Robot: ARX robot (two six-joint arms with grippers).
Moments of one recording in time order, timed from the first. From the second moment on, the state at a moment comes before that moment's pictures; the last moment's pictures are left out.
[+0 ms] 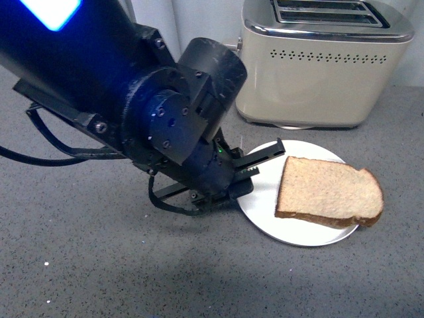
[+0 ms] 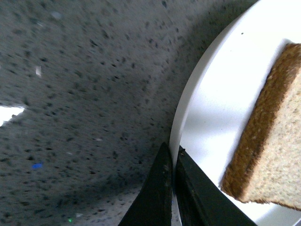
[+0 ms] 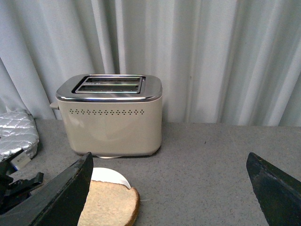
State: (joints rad) left arm -0.56 2.28 1.22 0.06 0.16 -0.76; right arm 0.00 0.00 0.00 0.00 0.00 0.00
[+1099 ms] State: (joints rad) left arm -0.31 1.41 0.15 1.18 -0.30 -0.10; right arm 0.00 0.00 0.00 0.00 0.00 0.00
